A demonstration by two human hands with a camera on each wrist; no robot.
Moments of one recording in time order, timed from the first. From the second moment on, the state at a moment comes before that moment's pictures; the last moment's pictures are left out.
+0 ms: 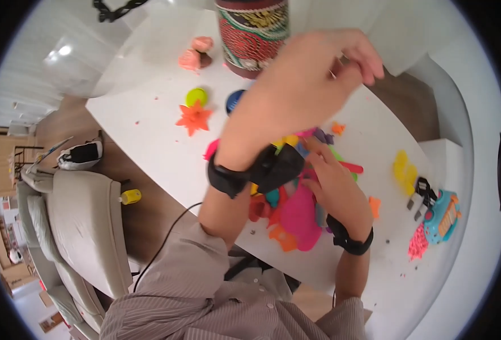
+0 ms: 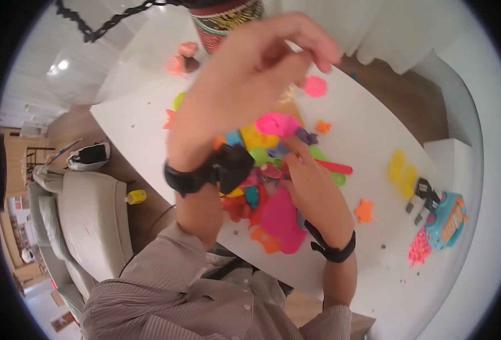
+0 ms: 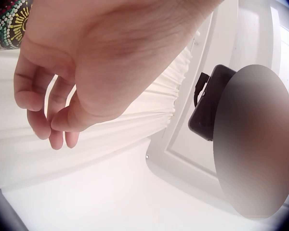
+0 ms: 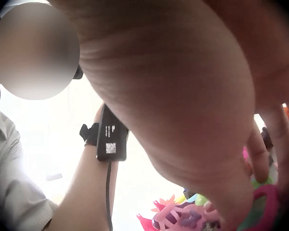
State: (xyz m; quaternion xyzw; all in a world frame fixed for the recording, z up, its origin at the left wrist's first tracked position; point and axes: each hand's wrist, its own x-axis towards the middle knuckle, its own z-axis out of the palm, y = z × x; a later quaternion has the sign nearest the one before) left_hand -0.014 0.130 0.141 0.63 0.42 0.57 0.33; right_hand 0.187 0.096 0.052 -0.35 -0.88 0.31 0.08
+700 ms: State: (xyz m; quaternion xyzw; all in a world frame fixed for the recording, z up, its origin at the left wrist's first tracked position) left_hand -0.011 0.122 0.154 0.67 0.42 0.51 0.34; right_hand 0.197 0.089 0.058 -0.33 -0.88 0.34 0.02
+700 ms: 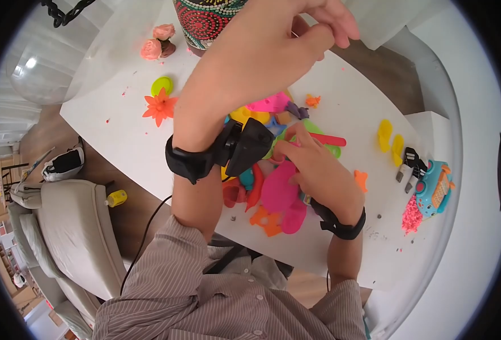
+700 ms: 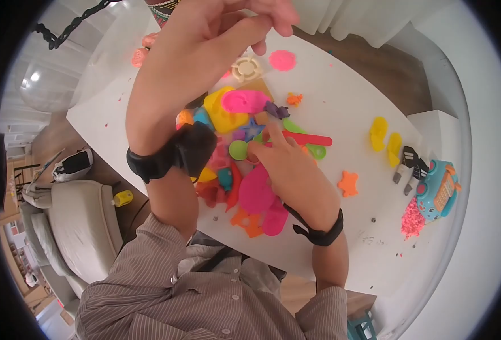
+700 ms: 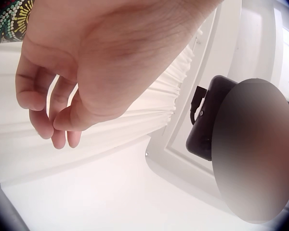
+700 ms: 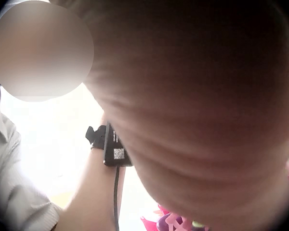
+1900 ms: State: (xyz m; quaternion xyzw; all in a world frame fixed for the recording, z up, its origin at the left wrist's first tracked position) left_hand -0.014 0.135 0.143 0.69 0.34 0.53 0.36; right_hand 0.243 0.054 0.098 -0.42 -0.87 0.25 -0.01
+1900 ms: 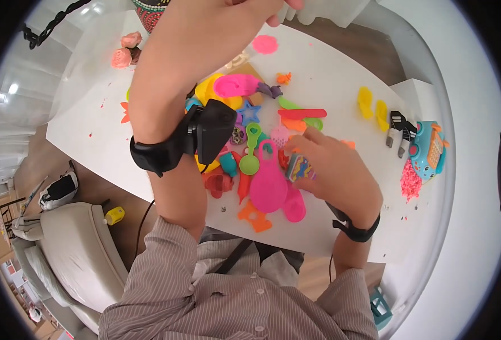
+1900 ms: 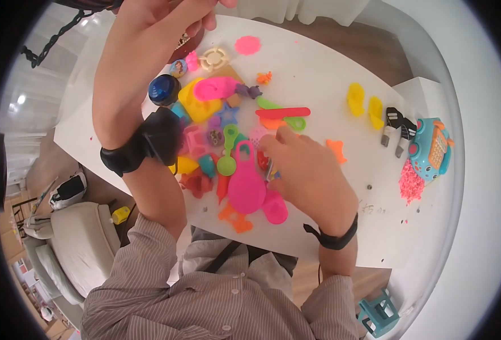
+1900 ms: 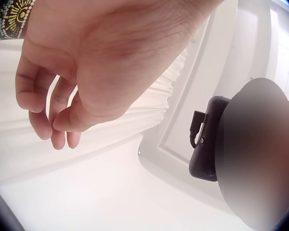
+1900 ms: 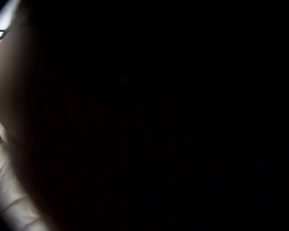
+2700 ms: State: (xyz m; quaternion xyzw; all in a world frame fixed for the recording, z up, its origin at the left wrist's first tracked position) left_hand 0.063 0.127 0.054 0.76 0.38 0.33 0.41; right_hand 0.279 0.054 0.030 -0.43 -0.75 0.41 0.30
